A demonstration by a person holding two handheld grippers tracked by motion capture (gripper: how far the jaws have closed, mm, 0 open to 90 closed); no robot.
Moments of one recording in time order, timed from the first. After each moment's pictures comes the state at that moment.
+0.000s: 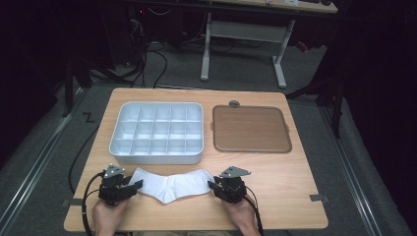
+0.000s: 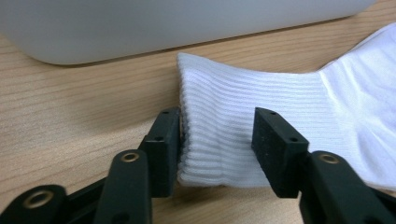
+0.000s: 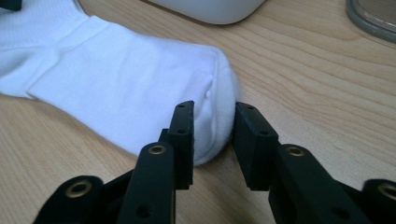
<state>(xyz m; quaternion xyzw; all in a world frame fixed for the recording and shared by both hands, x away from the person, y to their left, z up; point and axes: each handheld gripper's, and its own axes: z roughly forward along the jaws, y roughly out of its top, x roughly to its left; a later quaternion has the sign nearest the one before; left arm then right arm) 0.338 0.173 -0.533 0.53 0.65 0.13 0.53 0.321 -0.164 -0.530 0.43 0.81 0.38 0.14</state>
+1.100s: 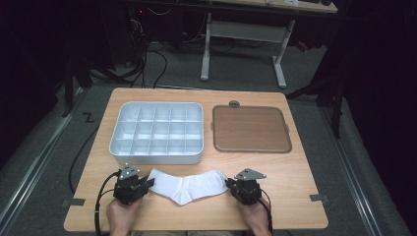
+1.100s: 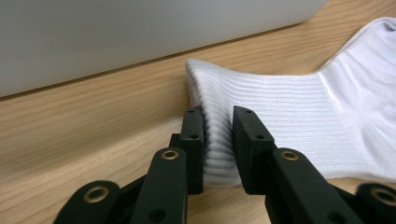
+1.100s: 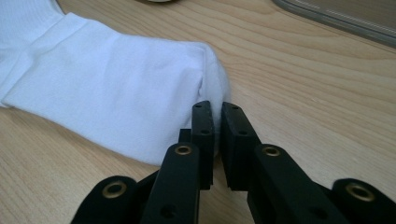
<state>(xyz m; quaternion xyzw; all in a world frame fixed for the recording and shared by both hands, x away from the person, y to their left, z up) 0.336 0.131 -0.533 0.55 0.61 0.11 0.55 0.310 -0.206 -0.527 0.45 0.80 0.35 0.17</state>
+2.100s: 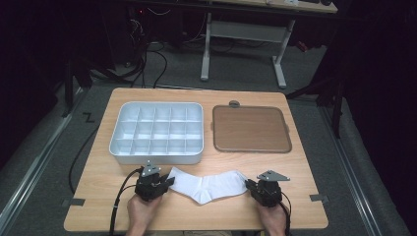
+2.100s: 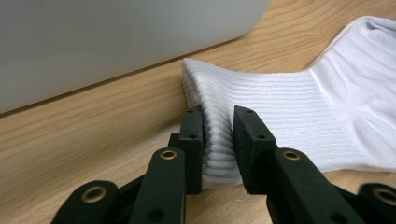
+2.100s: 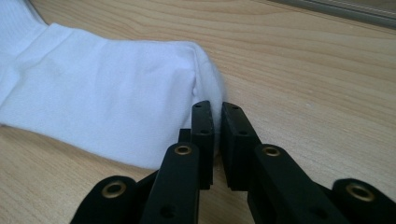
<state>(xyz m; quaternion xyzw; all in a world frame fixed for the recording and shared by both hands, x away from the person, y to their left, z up) 0.342 0.080 -0.536 0.57 0.59 0.07 0.57 0.299 -0.260 -0.525 0.51 0.77 0.34 0.18</state>
